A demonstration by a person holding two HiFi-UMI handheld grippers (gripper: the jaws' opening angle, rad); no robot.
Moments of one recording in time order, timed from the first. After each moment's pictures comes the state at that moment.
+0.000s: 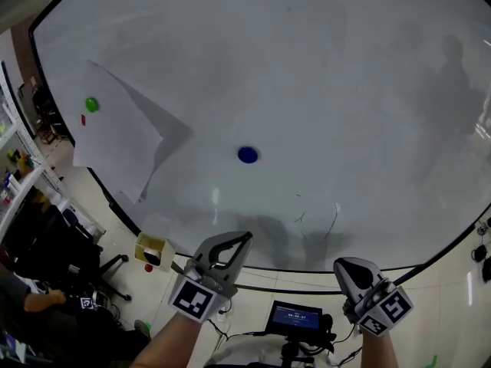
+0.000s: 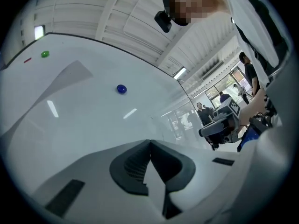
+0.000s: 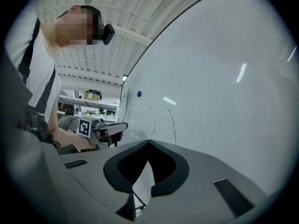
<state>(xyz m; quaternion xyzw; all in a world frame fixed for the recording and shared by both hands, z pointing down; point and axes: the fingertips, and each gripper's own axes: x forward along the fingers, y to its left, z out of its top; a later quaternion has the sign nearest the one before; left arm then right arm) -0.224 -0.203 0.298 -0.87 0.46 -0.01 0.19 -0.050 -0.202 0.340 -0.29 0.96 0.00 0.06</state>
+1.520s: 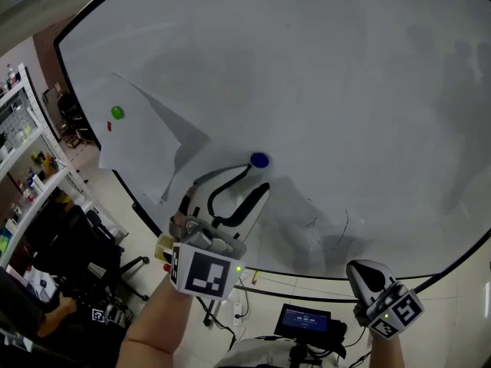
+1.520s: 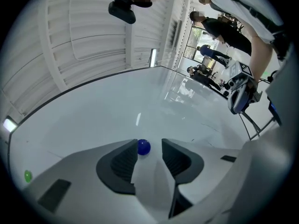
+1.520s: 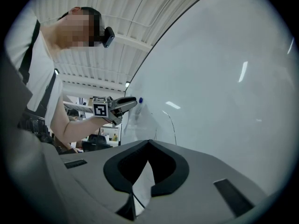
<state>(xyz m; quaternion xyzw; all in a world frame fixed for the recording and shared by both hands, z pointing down) -0.227 -0.226 0.167 -0.71 0.53 -0.20 0.42 -0.042 -0.203 0.328 -0.26 0.96 0.01 0.10</state>
